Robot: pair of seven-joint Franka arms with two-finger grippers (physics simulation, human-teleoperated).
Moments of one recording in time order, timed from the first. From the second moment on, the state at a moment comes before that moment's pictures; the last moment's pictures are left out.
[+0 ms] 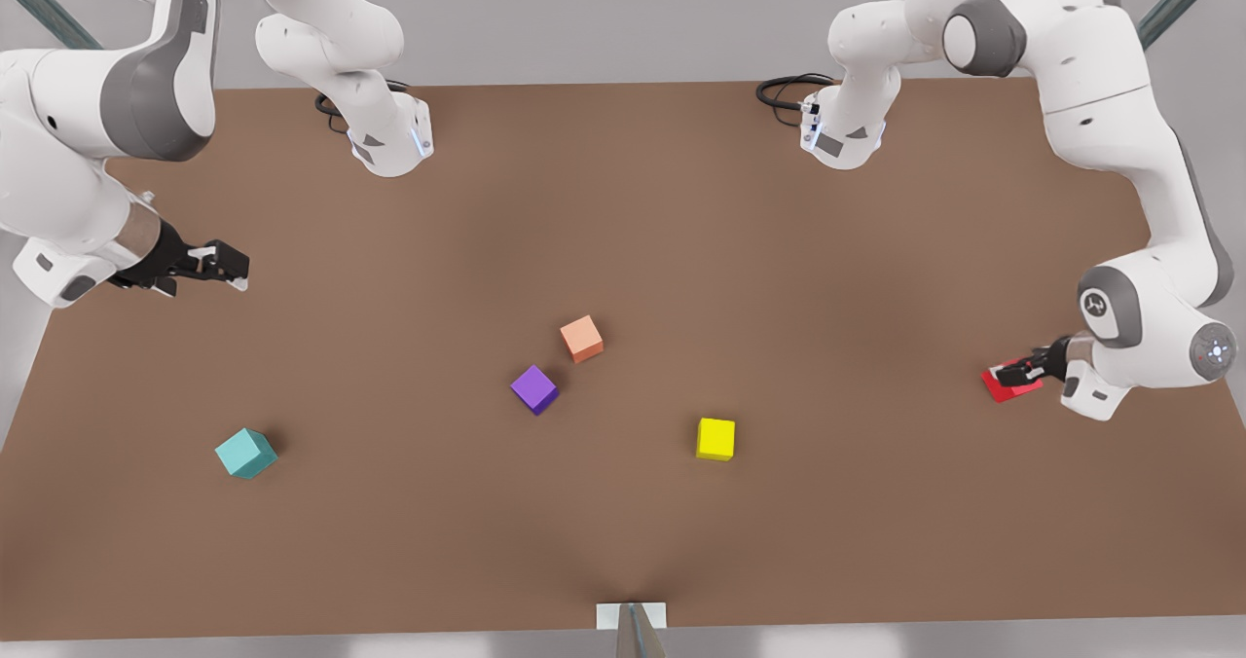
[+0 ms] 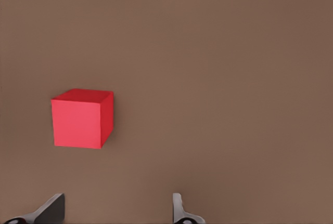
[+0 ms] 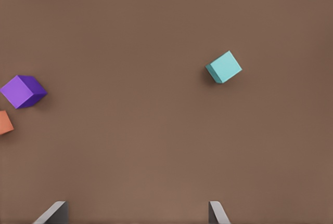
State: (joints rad) left arm 0.11 0.54 0.21 -1.60 -0.13 1.87 -0.04; right arm 0.10 0.09 -0.10 -1.45 -0.02 1.47 -0.09
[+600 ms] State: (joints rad) left arm 0.18 0.65 0.23 -1.71 -0.15 2.17 0.03; right arm 0.10 0.09 -0.10 -1.48 -0.02 1.48 -0.11
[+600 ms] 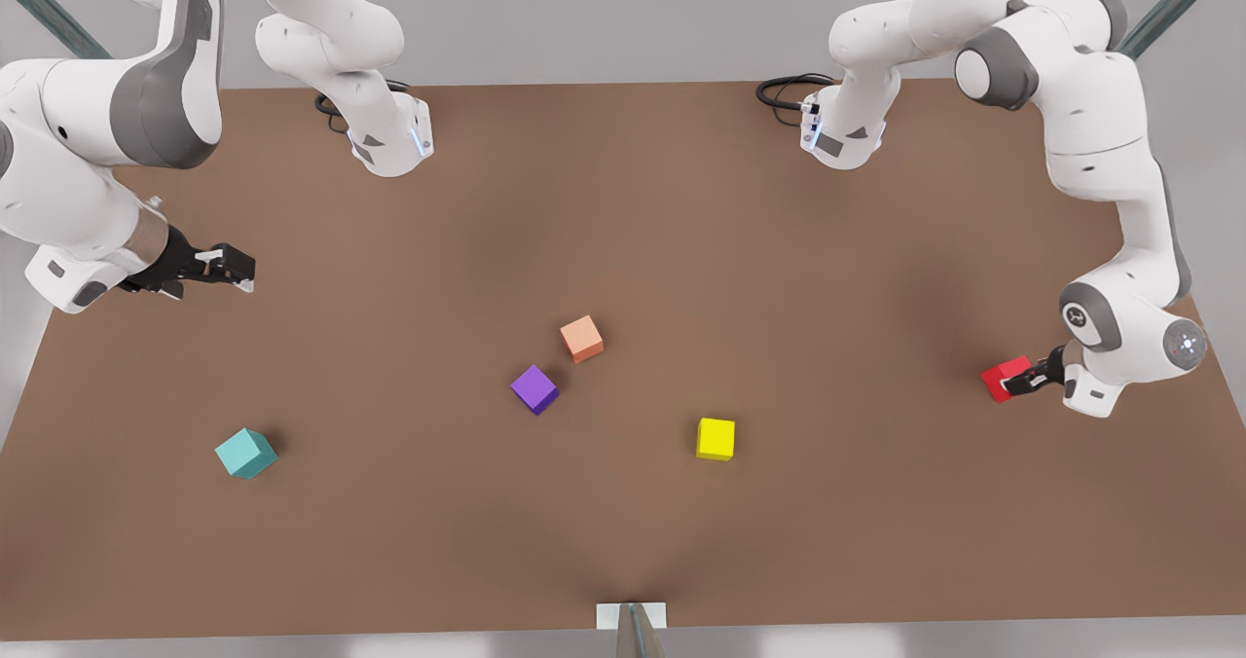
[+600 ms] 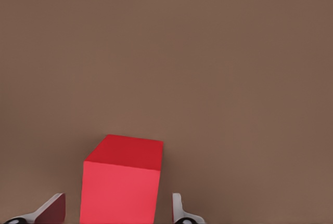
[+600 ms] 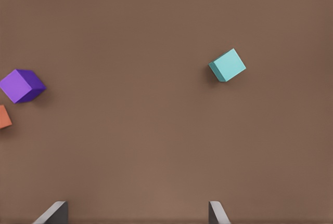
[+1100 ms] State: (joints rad) left arm 0.19 0.73 0.21 -1.71 -0.15 2.26 0.05; right arm 0.10 0.09 -0.10 -1.49 -0.02 1.48 -0.11
